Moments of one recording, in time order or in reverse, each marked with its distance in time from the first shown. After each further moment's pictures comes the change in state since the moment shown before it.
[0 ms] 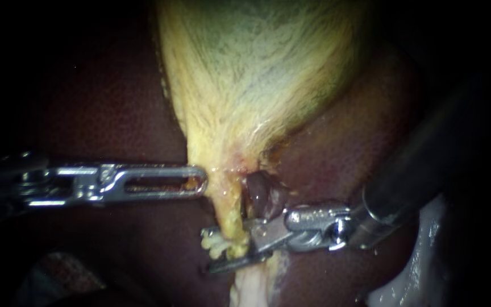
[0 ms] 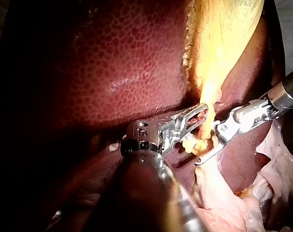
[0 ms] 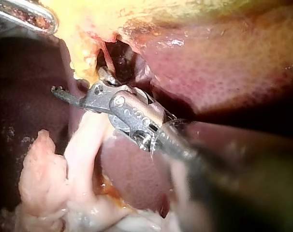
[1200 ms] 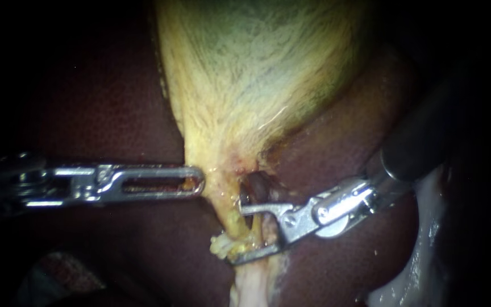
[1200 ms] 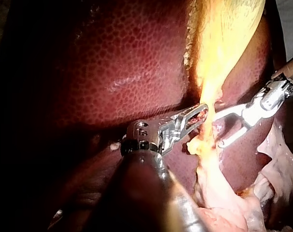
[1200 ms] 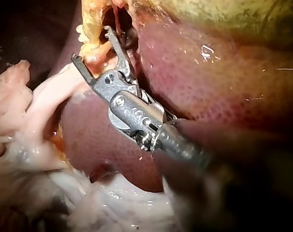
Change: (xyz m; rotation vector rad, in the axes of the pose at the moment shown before) right arm -0.001 -0.001 -0.010 -0.074 -0.020 -0.262; left arm 0.000 0.000 0.000 0.002 0.001 0.001
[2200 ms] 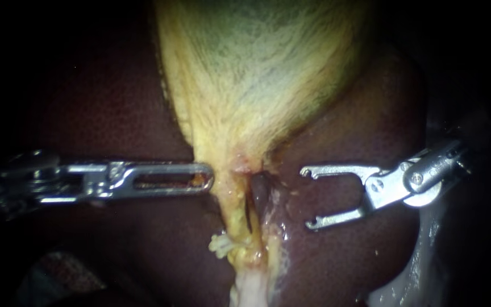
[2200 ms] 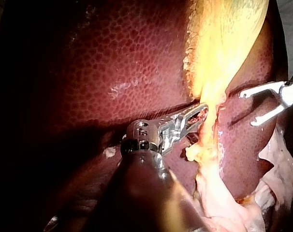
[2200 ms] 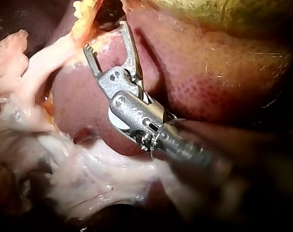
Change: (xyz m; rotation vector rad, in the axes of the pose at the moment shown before) right arm 0.004 0.001 -0.011 -0.048 -0.013 -0.062; left arm 0.000 0.002 0.004 -0.001 -0.009 0.006
